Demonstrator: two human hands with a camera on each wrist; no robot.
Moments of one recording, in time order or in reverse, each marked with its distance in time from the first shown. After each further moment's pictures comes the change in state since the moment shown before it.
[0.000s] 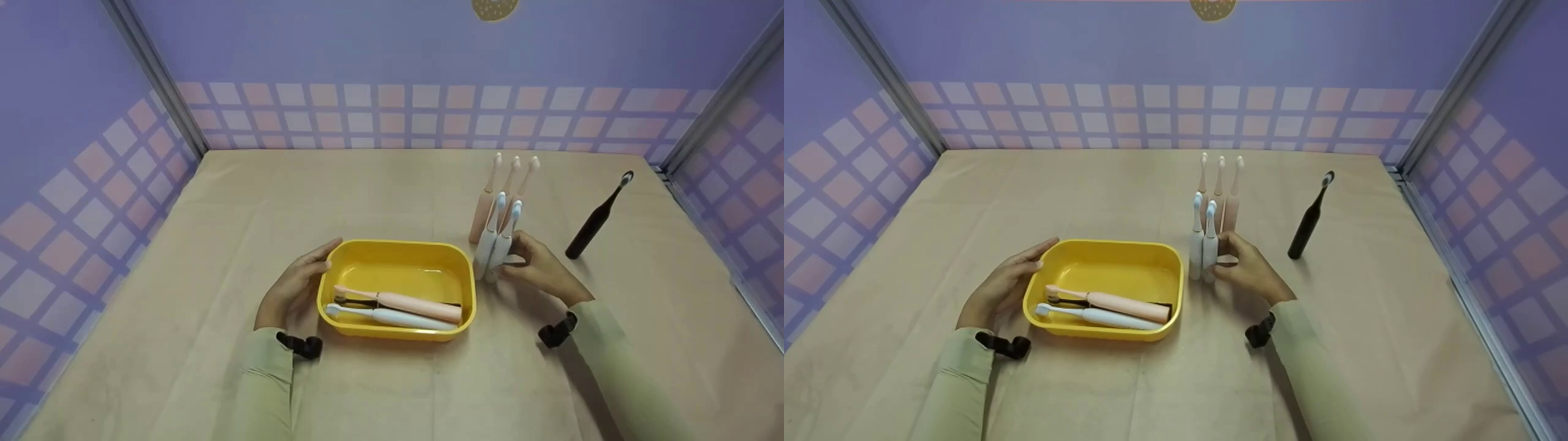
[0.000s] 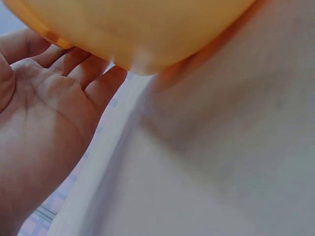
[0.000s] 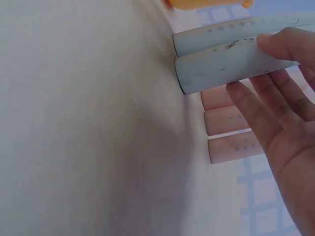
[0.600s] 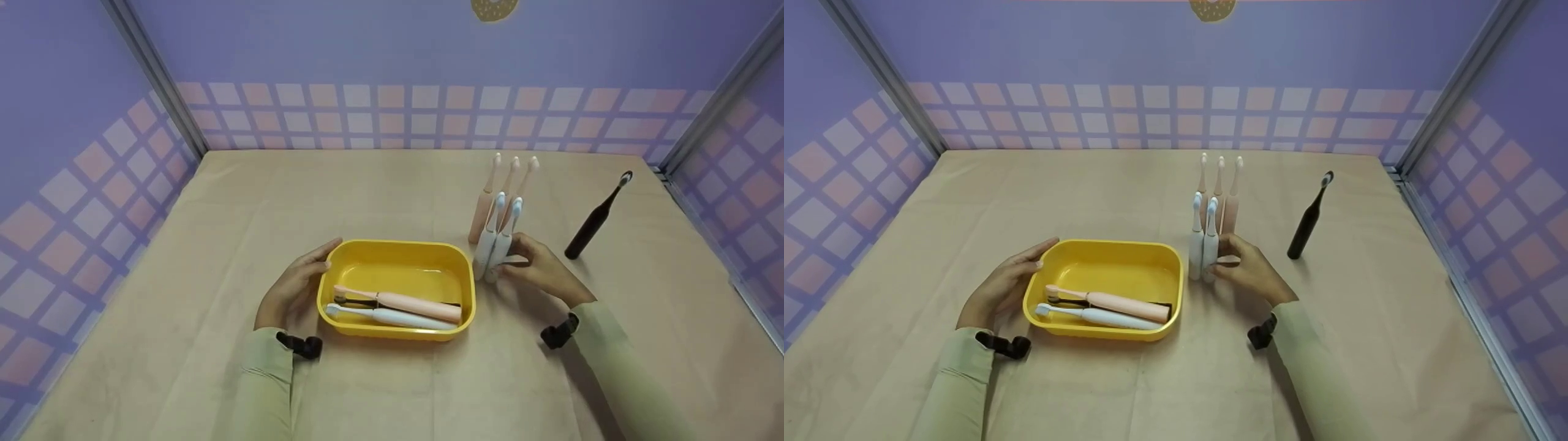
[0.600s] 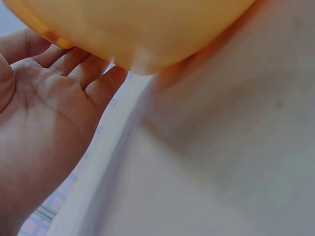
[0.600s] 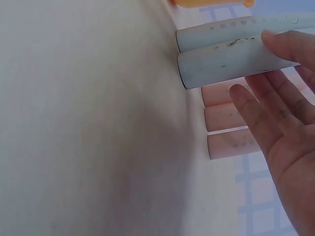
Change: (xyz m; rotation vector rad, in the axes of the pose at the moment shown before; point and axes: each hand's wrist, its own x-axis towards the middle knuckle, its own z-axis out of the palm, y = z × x) left_hand 0.000 0.000 0.002 -0.046 0.025 -0.024; right_hand -0.003 0.001 -0.002 -0.035 0.005 -0.028
